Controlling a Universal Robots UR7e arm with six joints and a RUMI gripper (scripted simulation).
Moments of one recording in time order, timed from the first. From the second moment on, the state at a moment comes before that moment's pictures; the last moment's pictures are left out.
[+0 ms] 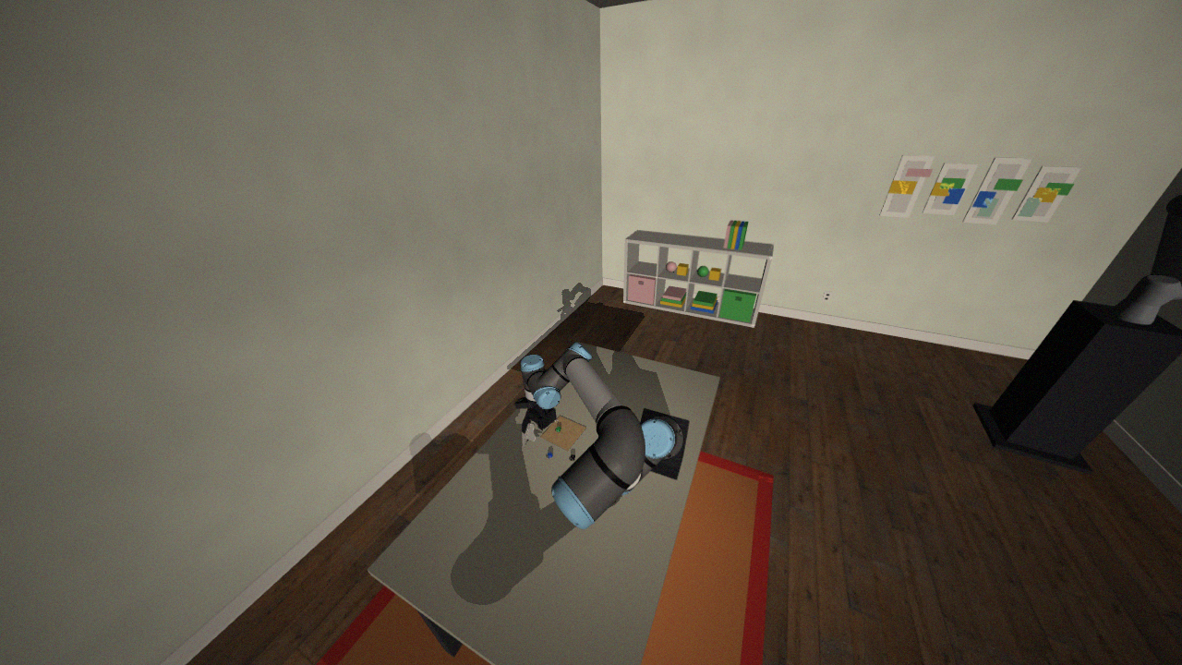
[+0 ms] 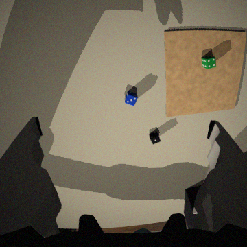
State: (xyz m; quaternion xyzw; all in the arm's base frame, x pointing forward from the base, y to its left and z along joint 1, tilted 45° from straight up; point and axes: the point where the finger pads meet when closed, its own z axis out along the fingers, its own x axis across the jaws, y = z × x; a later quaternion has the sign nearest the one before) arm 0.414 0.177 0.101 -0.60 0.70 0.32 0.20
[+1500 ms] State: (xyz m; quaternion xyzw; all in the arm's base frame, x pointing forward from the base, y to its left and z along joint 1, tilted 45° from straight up) arm 0.404 0.193 0.100 -0.91 0.18 0.12 0.36
